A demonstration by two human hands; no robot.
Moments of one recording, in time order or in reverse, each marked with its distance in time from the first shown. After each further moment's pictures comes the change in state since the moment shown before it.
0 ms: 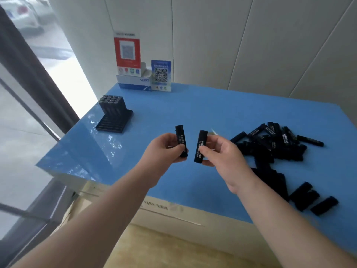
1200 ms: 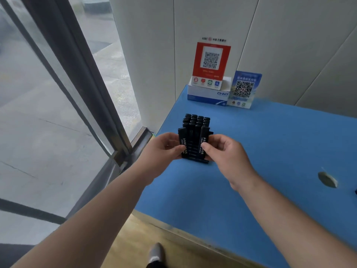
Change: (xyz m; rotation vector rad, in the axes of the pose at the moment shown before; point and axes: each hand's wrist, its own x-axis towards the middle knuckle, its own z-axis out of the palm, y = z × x) left_hand 0.106 0.028 -0.319 0.157 0.030 0.049; right_hand 0.156 -0.011 0.297 -0.089 -0.037 -0.041
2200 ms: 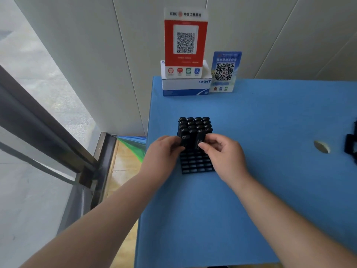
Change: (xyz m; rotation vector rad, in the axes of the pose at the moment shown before) left_hand 0.134 -0.062 -0.027 0.647 -0.164 0.424; right_hand 0.062 0.044 0.057 -0.222 0.460 0.016
